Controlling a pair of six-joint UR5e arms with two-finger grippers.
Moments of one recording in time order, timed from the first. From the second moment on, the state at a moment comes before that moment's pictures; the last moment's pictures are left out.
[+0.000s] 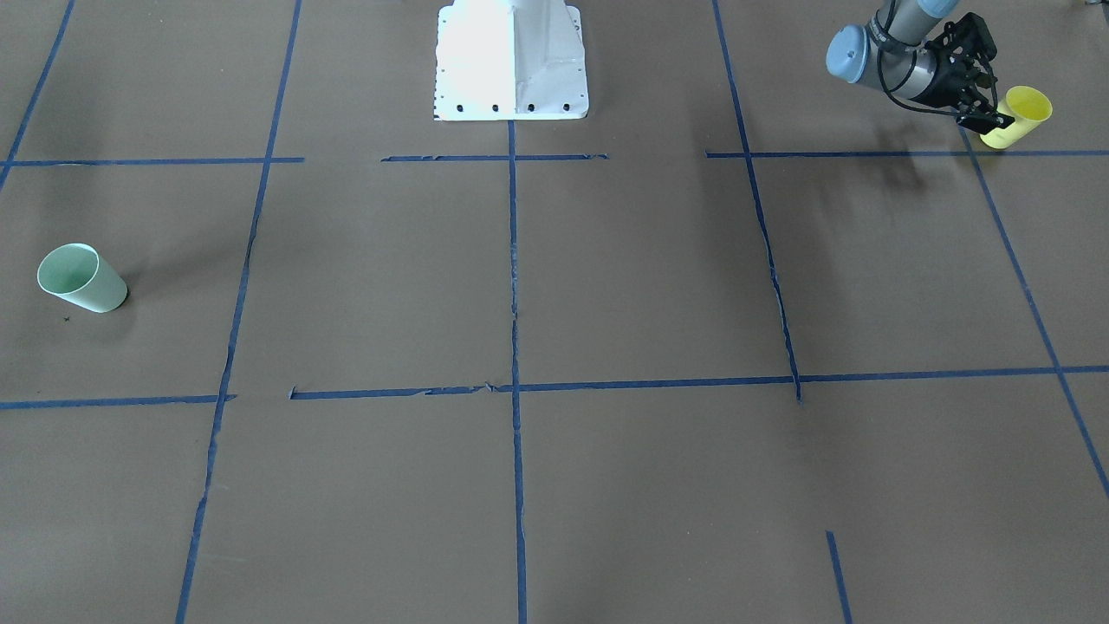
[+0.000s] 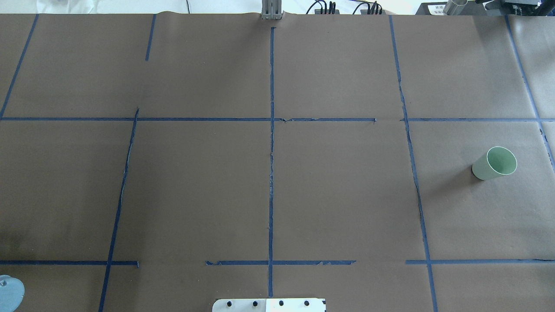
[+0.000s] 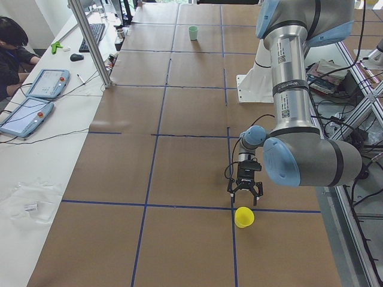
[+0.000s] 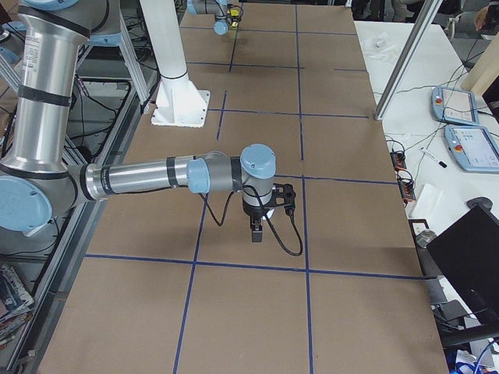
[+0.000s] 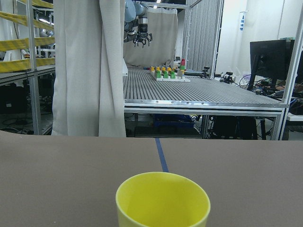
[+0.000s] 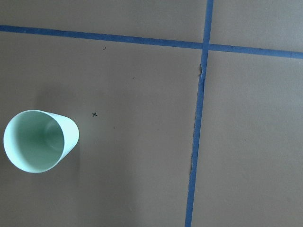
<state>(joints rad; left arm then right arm) -0.05 -1.19 -1.93 -1.07 -1.45 -3.13 1.45 -1.79 1.94 -1.61 2.31 0.08</state>
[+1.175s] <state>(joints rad) -0.04 -1.20 -1.72 -1.23 -1.44 -3.10 1.45 -1.79 1.94 -1.61 2.31 0.08</state>
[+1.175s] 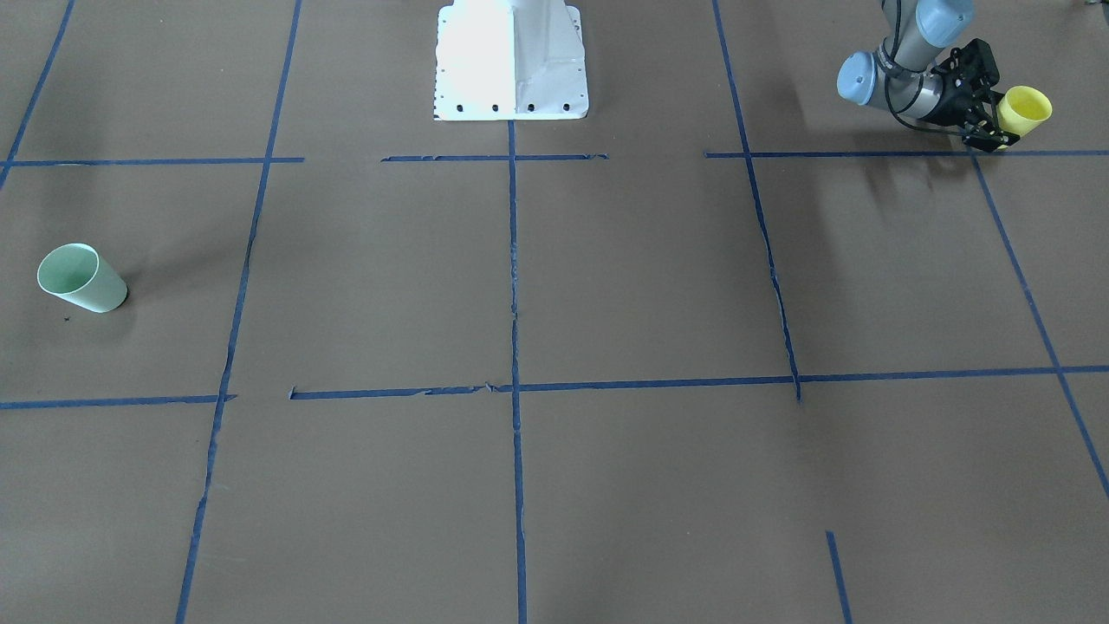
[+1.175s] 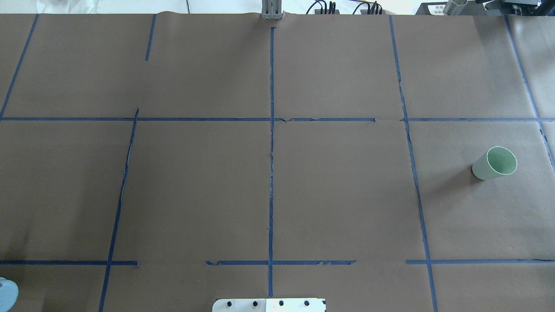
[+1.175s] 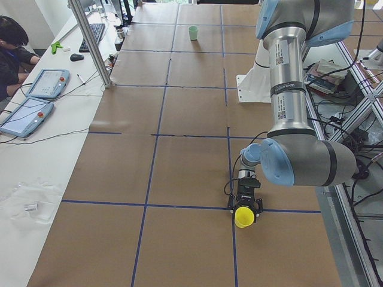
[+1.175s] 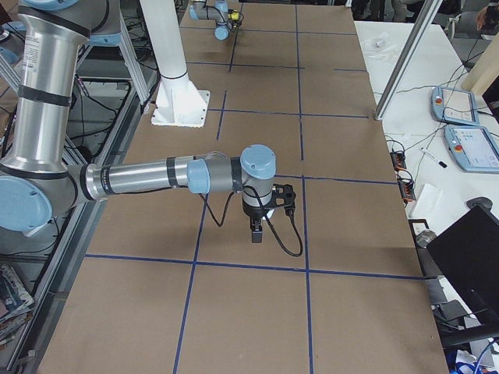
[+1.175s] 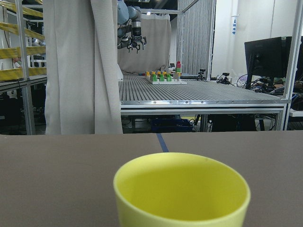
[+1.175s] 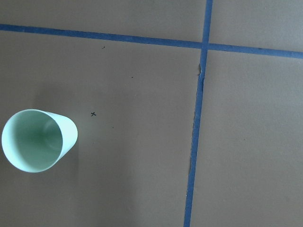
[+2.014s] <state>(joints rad) -0.11 -1.14 -1.73 -1.25 -1.41 -2.97 1.45 -1.79 1.94 -1.61 2.31 0.09</state>
